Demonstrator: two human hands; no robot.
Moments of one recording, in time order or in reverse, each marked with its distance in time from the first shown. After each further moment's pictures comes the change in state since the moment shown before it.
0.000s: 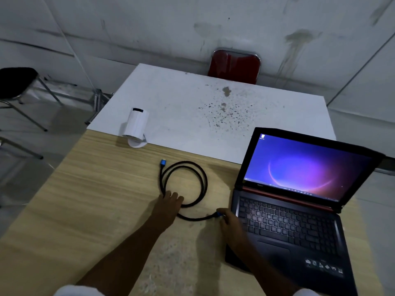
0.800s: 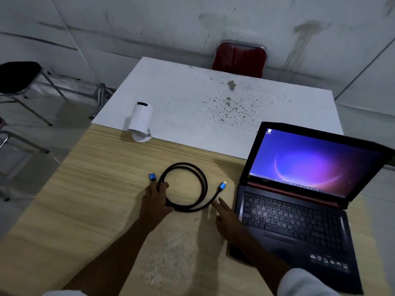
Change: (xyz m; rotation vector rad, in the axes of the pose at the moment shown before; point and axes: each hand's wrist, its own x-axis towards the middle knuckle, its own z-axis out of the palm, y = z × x) left_hand -0.028 -0.032 0.008 -0.503 0.167 -0.309; right_hand 0.009 -0.012 0.014 -0.424 -0.201 -0.198
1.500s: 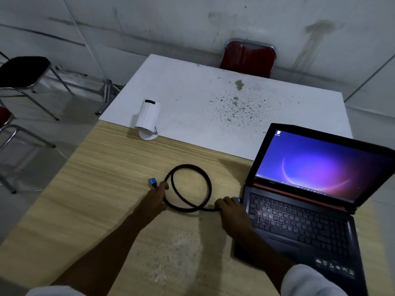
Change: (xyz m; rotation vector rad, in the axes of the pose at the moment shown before) left_hand -0.001 -0.025 -0.022 -0.218 -0.081 0.114; right_hand 0.013 -0.005 -0.002 -0.475 0.200 -0.203
